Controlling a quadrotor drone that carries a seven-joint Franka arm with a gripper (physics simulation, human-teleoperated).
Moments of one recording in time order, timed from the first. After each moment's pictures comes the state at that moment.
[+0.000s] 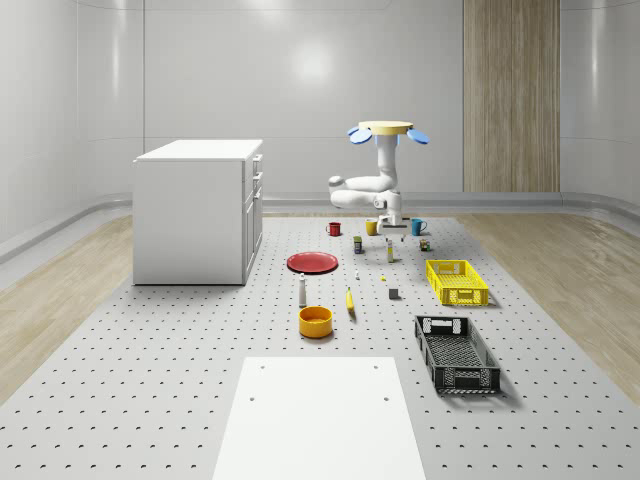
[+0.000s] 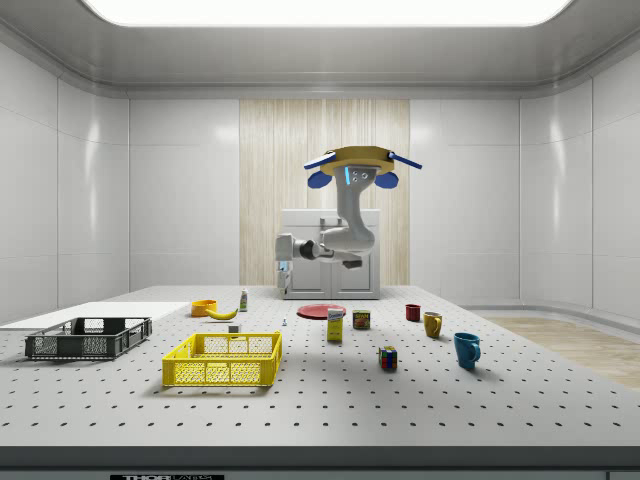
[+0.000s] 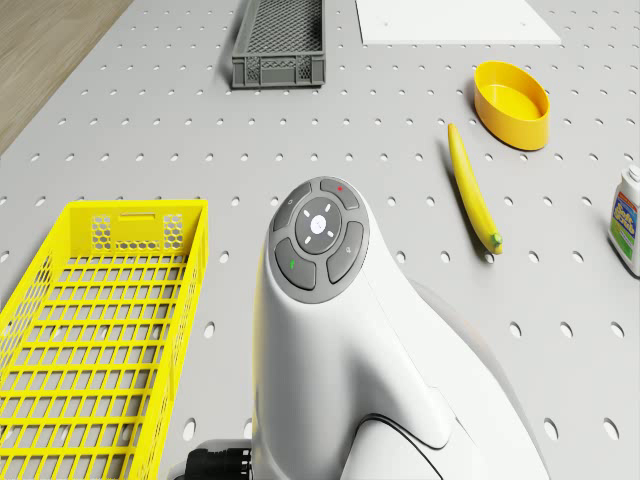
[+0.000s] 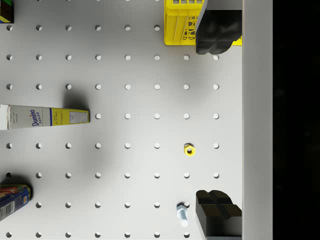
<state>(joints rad) -1.14 -1.40 1.35 -2.88 -1.82 1.47 1.67</state>
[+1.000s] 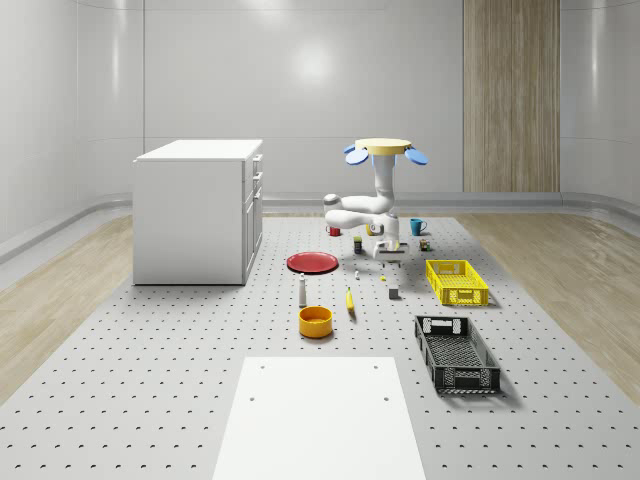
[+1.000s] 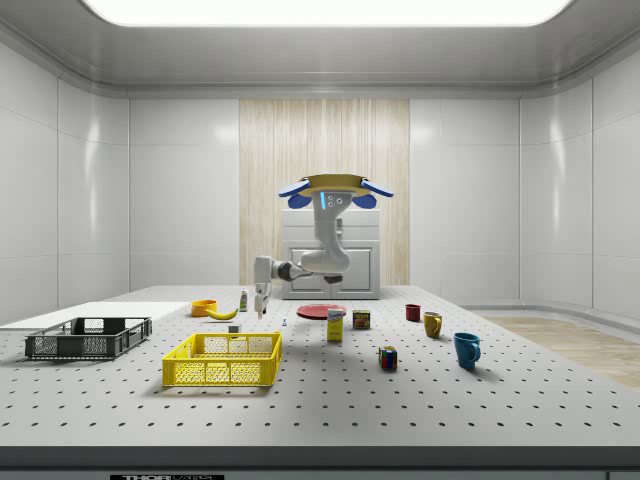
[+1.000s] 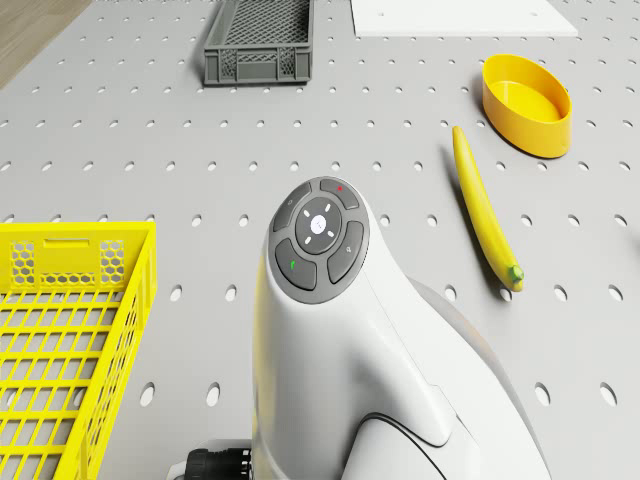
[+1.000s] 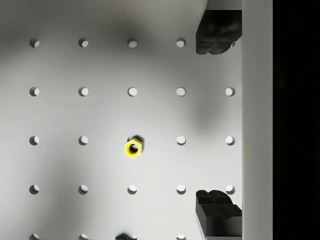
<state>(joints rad) -1.16 -1.45 1.36 -2.87 -1.80 1.51 1.68</state>
